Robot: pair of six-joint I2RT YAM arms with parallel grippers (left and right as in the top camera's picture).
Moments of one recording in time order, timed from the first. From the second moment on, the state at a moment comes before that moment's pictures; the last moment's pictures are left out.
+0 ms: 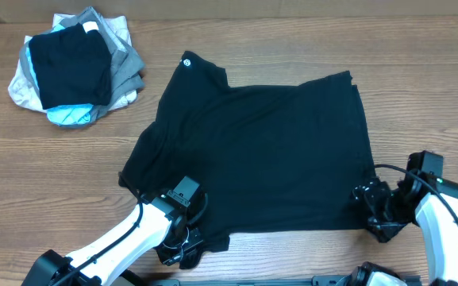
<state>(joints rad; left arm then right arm) -0.59 1.36 0.54 -0.87 0.25 -1.07 -0.37 1.24 0.66 -1.02 -0.27 0.69</state>
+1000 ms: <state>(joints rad) -0.59 1.36 0.54 -0.86 0.26 -1.05 -0.37 1.41 0.60 -0.87 -0.26 0.77</state>
